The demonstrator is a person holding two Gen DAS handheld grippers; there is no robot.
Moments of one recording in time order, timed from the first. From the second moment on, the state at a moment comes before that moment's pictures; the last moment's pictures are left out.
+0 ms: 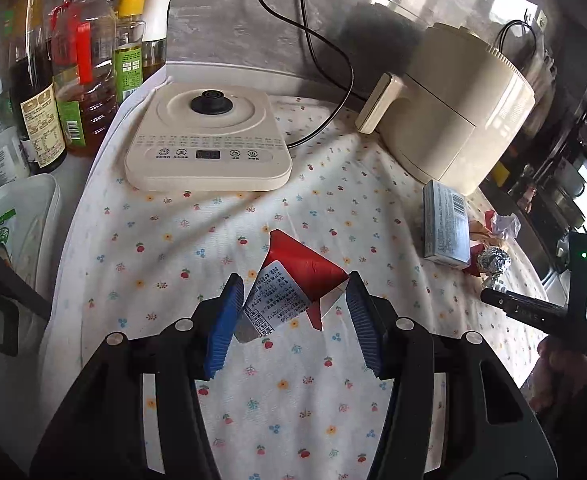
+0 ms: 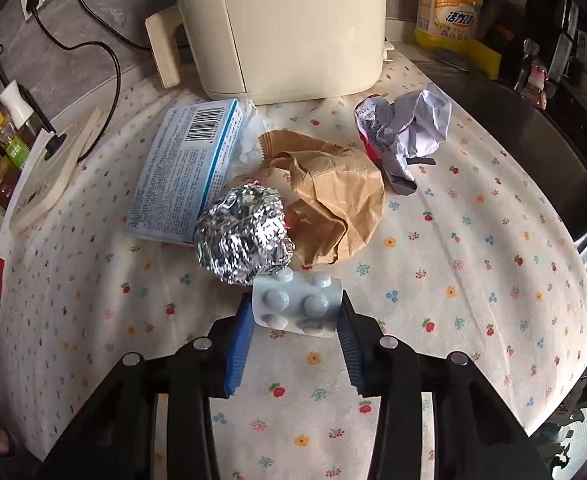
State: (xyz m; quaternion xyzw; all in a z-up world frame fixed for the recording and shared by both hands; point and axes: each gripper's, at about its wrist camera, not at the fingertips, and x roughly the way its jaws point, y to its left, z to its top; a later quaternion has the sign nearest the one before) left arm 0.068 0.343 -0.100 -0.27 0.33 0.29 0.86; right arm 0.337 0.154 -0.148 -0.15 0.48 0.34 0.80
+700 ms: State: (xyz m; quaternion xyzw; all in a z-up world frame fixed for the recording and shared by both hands) left arm 0.078 0.225 -0.071 -0.23 0.33 0.27 0.88; right arm 0.291 0.031 -0.102 -0.10 0.44 0.39 0.80
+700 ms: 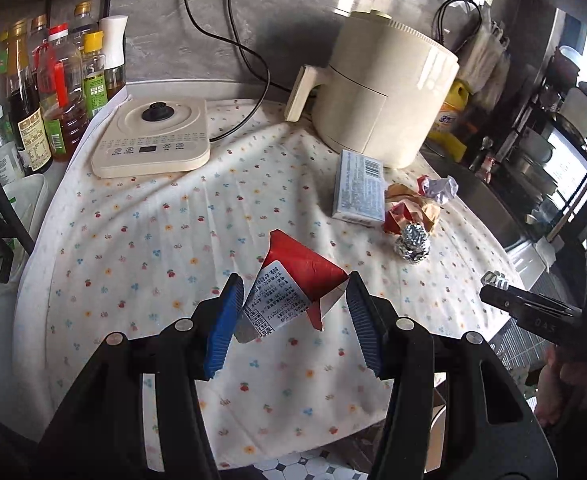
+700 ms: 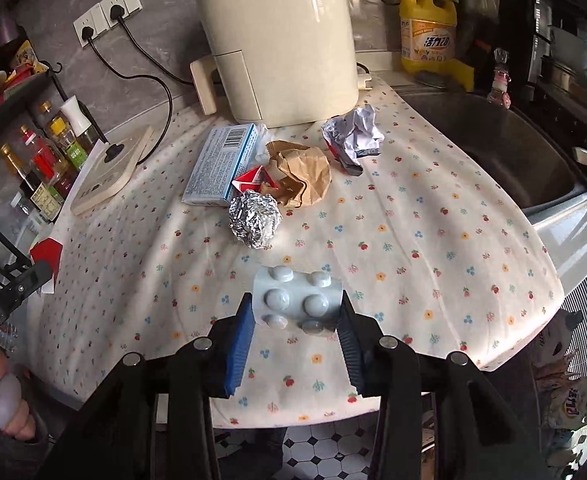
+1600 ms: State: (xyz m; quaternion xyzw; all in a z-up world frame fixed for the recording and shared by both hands) left arm 0.206 -0.044 -0.139 -0.15 0.44 0.00 0.89; right arm 0.269 -0.267 -0.168 -0.01 0.52 0.23 0.82
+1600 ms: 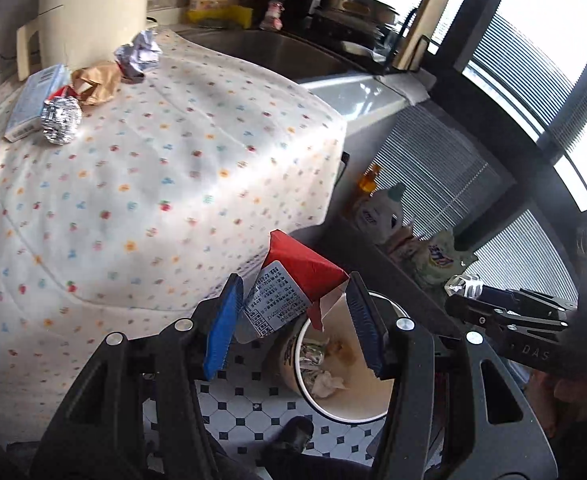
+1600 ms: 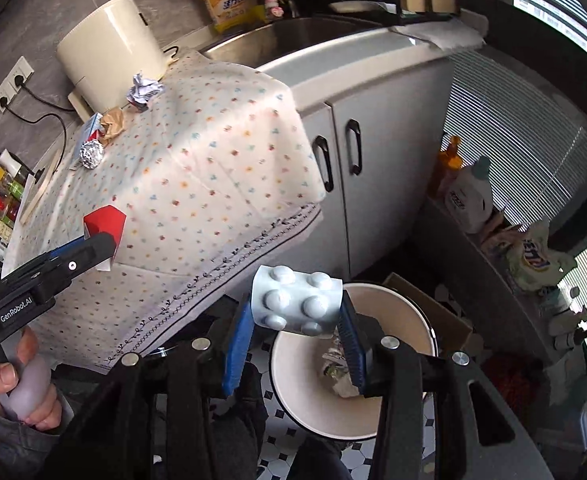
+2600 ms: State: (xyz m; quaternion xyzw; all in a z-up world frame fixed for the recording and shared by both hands) left arm 0.245 -0.145 -0.149 -0.09 0.49 -0.13 0.86; right arm 0.246 -0.385 -0.160 0.08 0.50 0.11 0.86
